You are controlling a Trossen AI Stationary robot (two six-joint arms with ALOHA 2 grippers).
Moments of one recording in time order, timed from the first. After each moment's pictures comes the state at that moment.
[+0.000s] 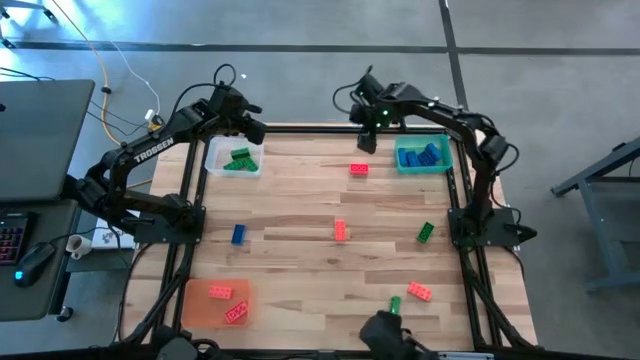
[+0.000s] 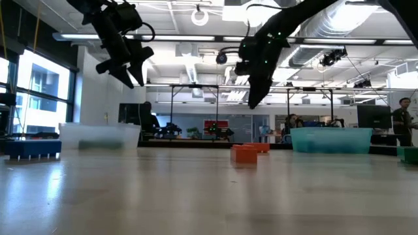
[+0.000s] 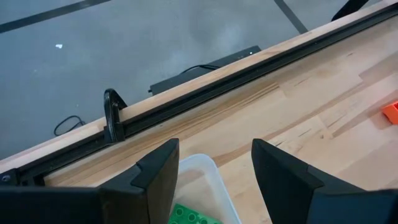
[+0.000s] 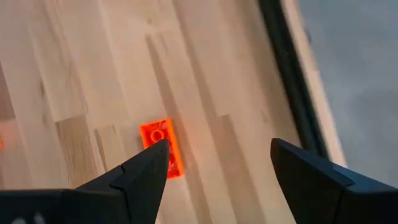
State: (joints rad) left arm 0.96 1.26 1.04 -0.63 -0.12 -0.22; right arm -0.71 1.89 1.64 -0.96 -0.18 -0.42
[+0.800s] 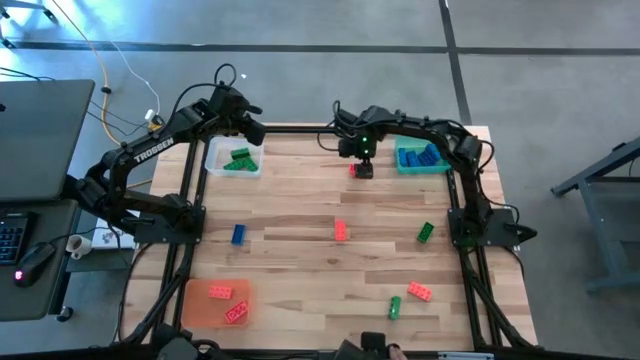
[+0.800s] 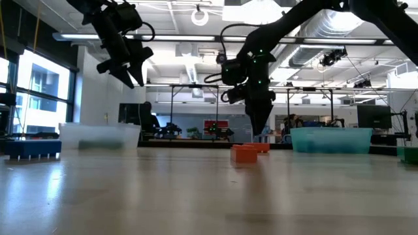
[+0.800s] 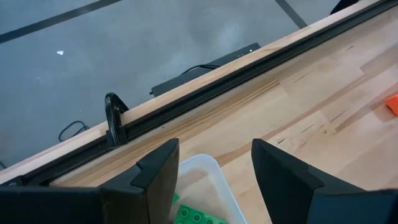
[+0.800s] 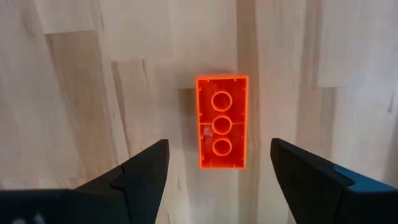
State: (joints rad) left arm 0.96 1.26 1.04 -0.63 -0.11 -0.18; right arm -0.56 2.08 1.64 -1.09 -0.06 -0.50
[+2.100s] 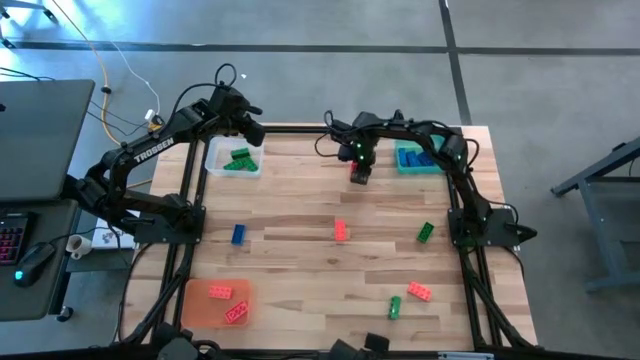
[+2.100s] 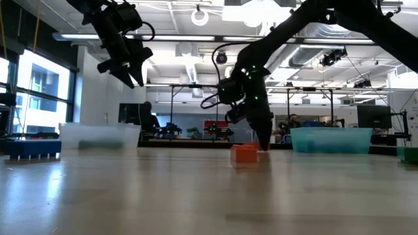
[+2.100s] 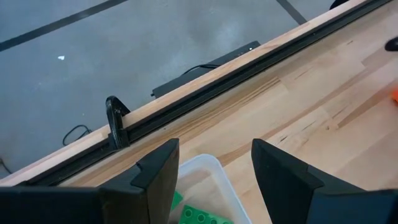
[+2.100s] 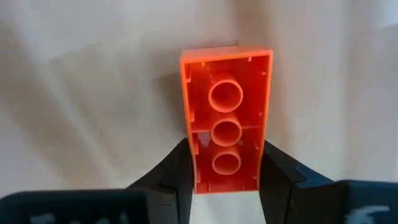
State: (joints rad) left arm 0.96 1.26 1.04 -0.63 -0.11 -0.14; right arm -0.55 2.21 1.69 -1.18 -0.04 -0.27
